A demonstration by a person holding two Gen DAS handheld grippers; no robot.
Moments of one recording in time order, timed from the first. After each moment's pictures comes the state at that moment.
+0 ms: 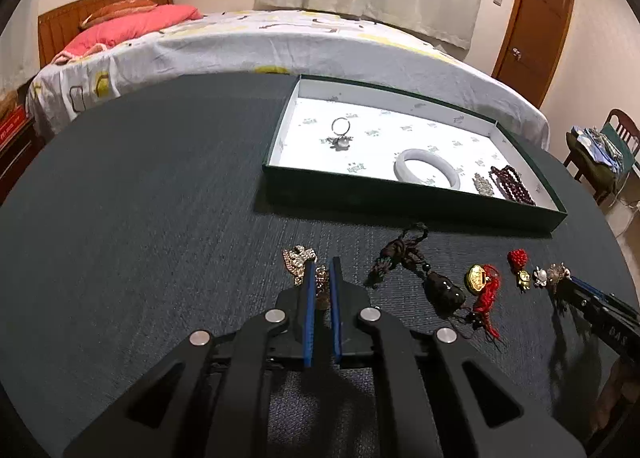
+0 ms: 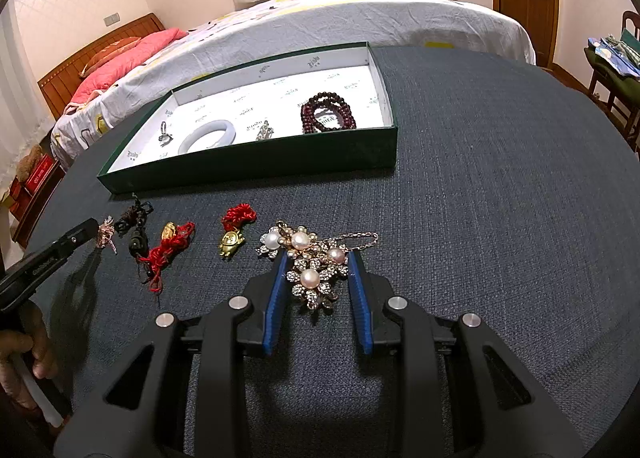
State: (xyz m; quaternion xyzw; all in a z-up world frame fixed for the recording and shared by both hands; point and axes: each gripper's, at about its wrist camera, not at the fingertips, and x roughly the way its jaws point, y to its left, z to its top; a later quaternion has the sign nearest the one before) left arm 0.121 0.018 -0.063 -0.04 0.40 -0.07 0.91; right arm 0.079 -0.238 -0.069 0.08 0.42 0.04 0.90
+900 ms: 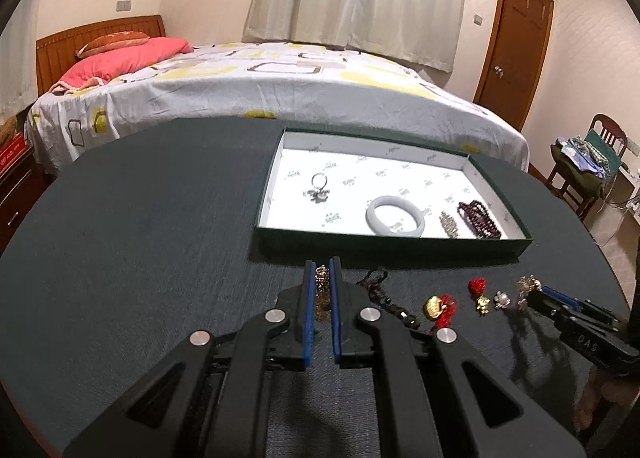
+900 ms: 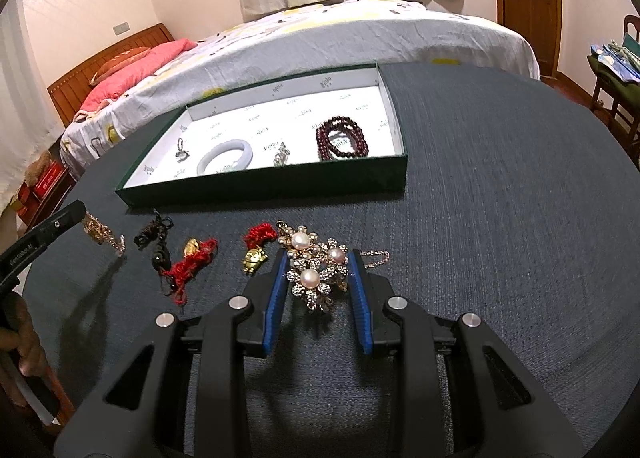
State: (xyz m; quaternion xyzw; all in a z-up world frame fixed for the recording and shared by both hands) left arm 0.106 0.012 -0.018 -0.03 0.34 -0.09 0.93; right arm 0.074 -0.230 -0.049 0.08 0.40 0.05 0.91
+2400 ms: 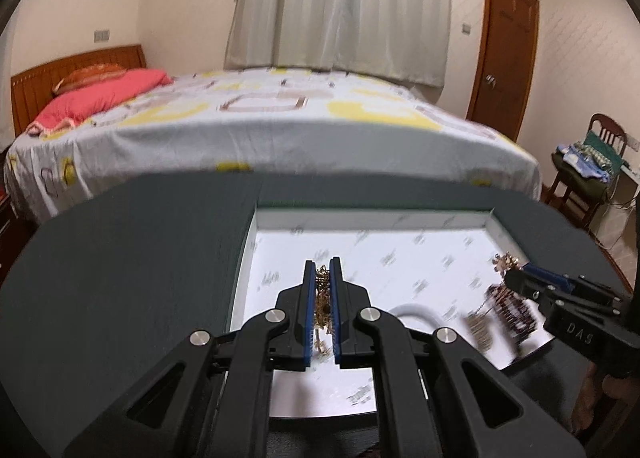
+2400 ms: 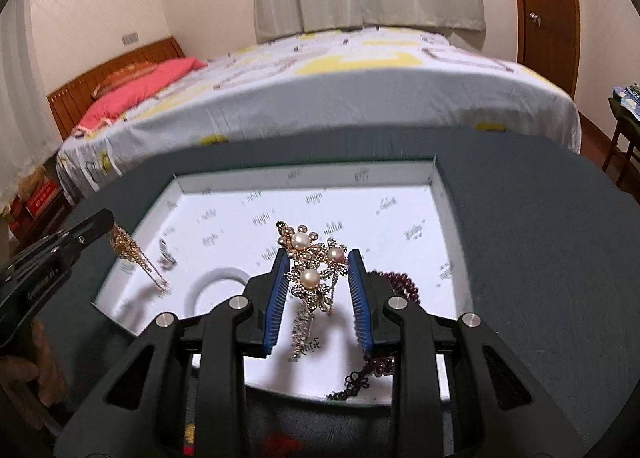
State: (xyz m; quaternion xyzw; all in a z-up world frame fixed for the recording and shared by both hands) left arm 0.220 -0.009 -0.016 -0.01 0.31 -0.10 0.95; right arm 0.210 -0.208 -0.033 0.06 0.36 0.07 0.93
